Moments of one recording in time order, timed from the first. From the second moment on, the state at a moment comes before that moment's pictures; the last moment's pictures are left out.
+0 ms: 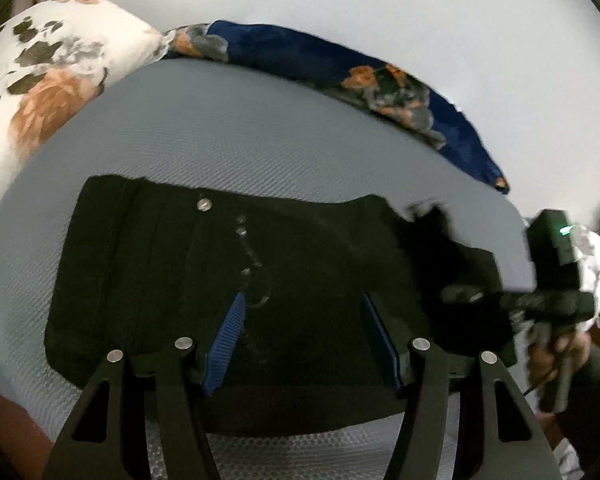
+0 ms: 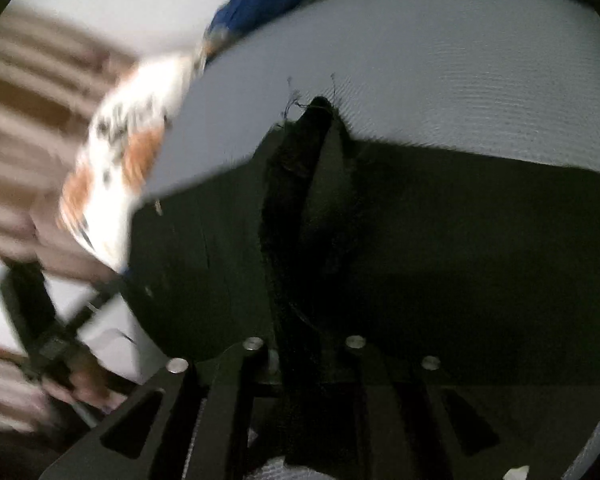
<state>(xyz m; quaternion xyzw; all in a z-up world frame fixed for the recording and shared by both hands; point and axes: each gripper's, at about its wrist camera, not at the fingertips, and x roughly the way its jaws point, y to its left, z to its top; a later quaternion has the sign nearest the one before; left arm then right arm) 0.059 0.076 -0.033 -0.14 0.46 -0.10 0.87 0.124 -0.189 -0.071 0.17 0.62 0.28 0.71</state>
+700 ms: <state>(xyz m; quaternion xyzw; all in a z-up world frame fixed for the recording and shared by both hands) 0.098 0.003 -0.073 -0.22 0.55 -0.24 0.77 0.061 -0.291 -0.030 0.29 0.54 0.17 0.77</state>
